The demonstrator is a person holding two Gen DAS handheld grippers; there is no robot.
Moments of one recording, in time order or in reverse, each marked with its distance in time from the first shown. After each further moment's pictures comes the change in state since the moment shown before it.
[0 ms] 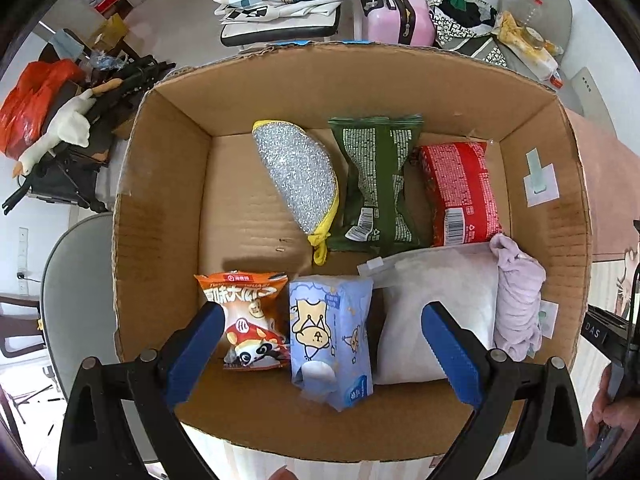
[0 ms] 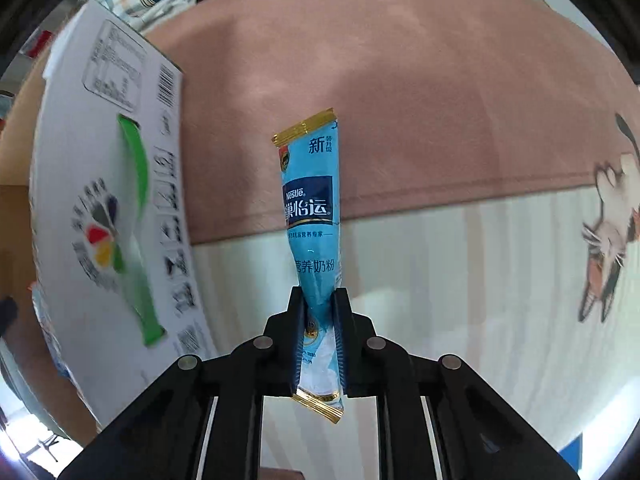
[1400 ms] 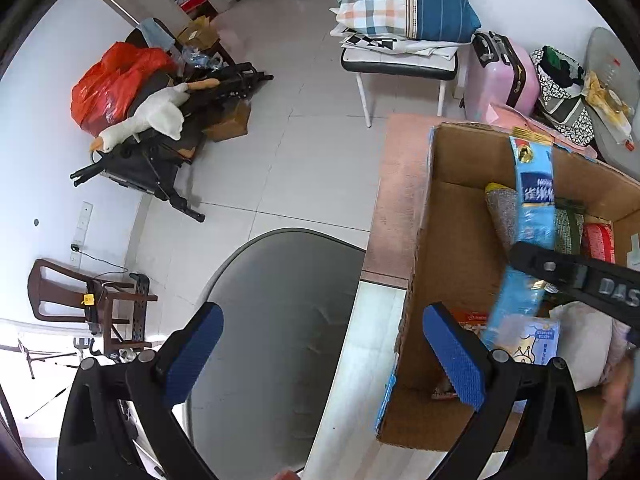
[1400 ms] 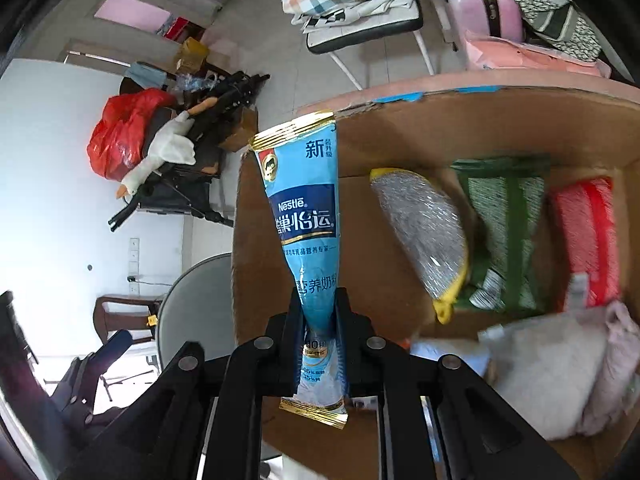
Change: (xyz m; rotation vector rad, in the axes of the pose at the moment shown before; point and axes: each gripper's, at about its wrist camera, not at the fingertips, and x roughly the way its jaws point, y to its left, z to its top) left arm -0.032 0.171 -0.001 -0.158 -0.115 0.228; right arm -0.026 0.324 0.041 -0.237 -0.011 0.527
